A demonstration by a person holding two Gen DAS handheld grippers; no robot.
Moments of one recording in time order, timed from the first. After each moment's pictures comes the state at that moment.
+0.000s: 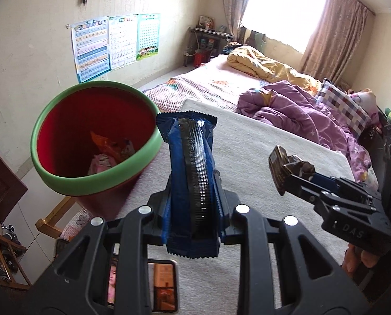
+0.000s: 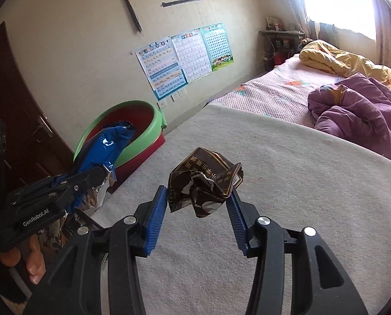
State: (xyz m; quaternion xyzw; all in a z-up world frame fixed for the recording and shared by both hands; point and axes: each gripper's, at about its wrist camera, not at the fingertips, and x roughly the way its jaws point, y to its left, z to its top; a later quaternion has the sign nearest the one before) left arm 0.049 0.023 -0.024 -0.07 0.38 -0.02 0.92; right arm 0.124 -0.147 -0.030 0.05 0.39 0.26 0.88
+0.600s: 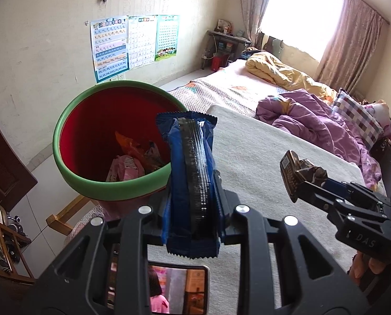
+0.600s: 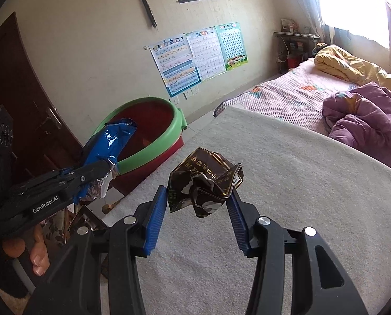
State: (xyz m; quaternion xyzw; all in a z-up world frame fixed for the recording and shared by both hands) left arm 0.051 0.057 -0.023 -0.08 0.38 0.03 0.92; right arm 0.130 -0.115 -0.022 0.03 0.39 0.30 0.87
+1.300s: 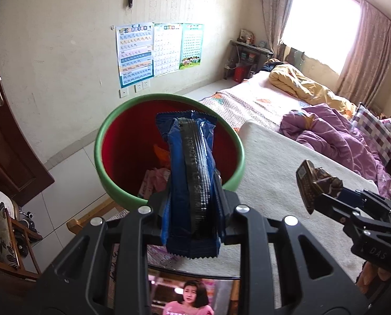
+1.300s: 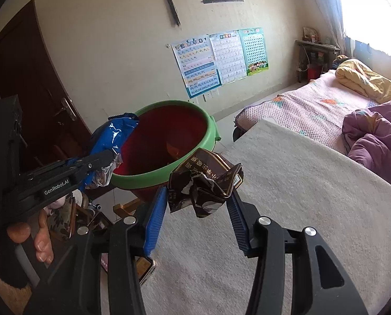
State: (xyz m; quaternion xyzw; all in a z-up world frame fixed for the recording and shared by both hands) left arm 0.046 0.105 -0.011 -0.08 0.36 0.09 0.93; right arm 0.136 -0.076 -0.014 0.01 0.37 0.34 0.86
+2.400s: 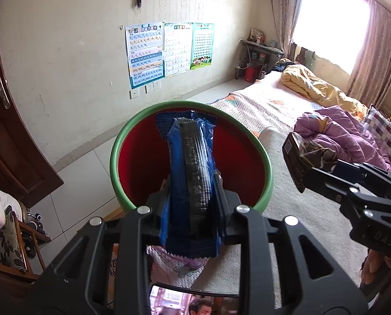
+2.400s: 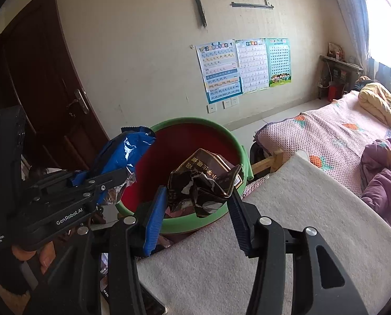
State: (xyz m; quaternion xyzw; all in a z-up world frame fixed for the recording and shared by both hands) left arm 0.068 0.128 -0.013 -0.07 0.36 0.11 0.92; right arm 0.171 -0.019 -0.001 -0.03 0.35 0.39 0.85
